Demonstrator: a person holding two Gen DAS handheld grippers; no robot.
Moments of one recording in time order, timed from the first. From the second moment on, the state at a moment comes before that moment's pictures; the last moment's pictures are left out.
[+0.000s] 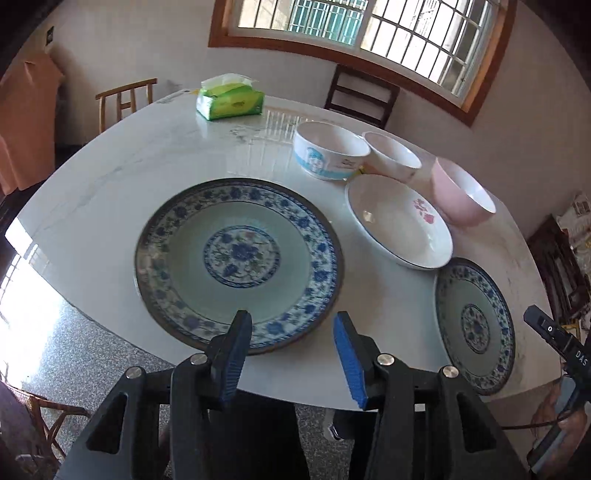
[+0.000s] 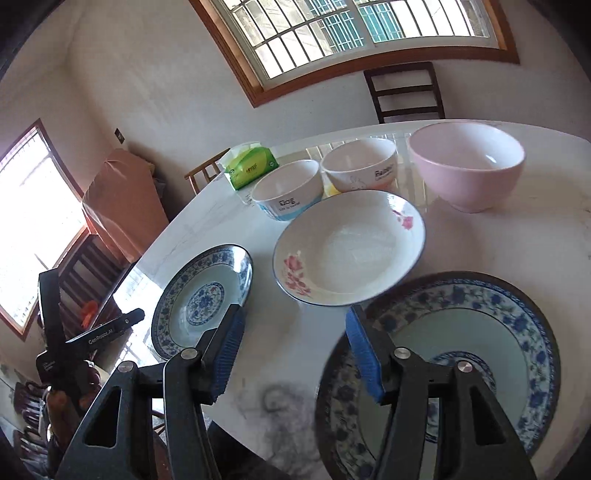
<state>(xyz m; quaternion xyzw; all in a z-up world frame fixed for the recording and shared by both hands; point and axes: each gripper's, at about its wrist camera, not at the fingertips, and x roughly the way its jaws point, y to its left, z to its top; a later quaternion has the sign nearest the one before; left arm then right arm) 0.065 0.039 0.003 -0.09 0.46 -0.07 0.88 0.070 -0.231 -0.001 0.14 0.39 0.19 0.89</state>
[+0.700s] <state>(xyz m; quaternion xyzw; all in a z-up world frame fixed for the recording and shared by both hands) 0.114 -0.081 -0.041 -0.10 0.55 -0.15 0.81 0.047 -0.371 -0.063 0.23 0.40 0.12 0.88</state>
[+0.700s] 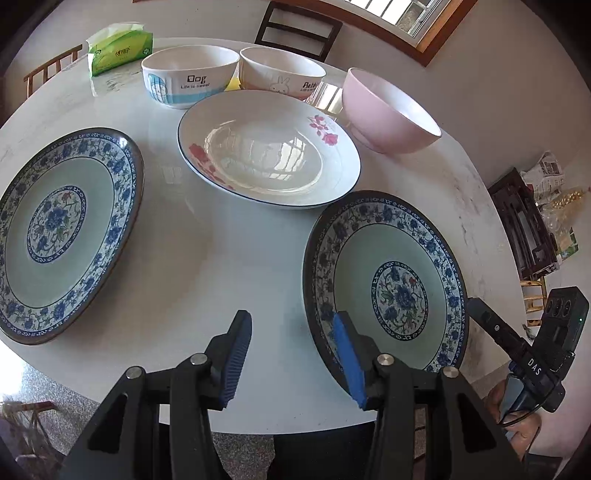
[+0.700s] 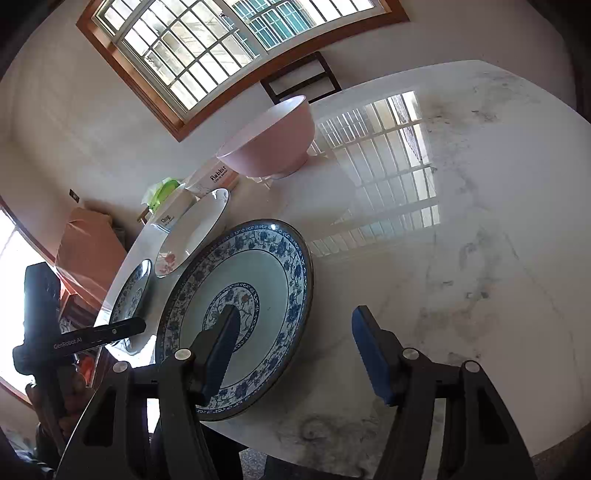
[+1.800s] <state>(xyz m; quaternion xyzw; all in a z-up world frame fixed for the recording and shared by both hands) 0.084 -0.101 -0.051 -0.05 0.55 -0.17 0.82 0.032 -0.362 -0.084 0.26 0.42 0.16 0.85</state>
